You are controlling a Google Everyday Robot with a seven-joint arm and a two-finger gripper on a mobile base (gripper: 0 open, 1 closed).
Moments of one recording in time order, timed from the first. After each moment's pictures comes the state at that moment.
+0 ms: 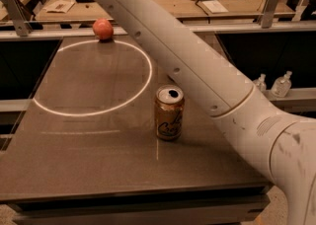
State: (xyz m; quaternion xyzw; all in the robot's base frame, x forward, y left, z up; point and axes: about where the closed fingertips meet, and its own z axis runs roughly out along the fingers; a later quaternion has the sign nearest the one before) arm 0.767 0.088 1.114 -0.19 0.73 -0.05 0.66
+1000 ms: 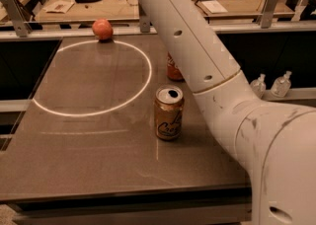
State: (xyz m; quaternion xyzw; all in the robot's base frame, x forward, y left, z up) arm 0.794 0.094 1.093 -0.29 0.77 -0.01 0.57
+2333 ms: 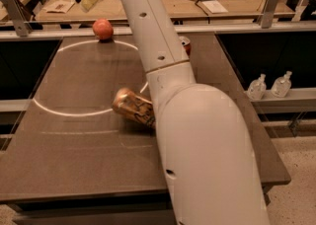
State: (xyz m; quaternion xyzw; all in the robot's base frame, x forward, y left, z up) arm 0.826 0.130 1.015 -0.43 0.80 0.01 0.43
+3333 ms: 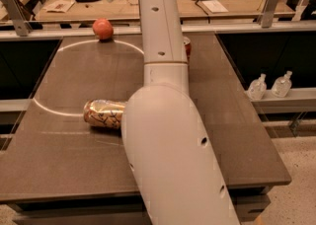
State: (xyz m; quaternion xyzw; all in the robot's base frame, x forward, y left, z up) arm 0.860 0.060 1.023 -0.39 0.81 0.02 0.44
